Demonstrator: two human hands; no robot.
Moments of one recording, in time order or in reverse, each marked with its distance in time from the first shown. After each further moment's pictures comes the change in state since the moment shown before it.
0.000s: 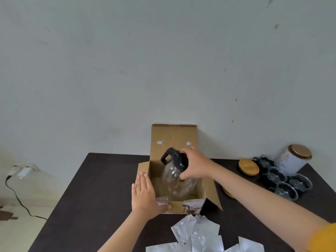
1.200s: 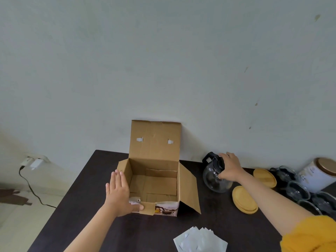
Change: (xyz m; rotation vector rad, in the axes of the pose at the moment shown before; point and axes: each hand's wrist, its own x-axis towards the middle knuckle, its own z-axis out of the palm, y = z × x) left_hand 0.033 -0.085 -0.023 0.018 -0.169 -0.139; right_hand 0.067 0.161 0.013 -0.079 0.061 0.374
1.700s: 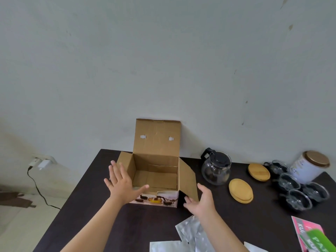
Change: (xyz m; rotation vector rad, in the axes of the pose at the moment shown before) left_hand -0.015 0.000 0.002 -0.190 0.223 -0.098; right_hand -0.151 -0.108 0.088 2.154 -0.157 0.798
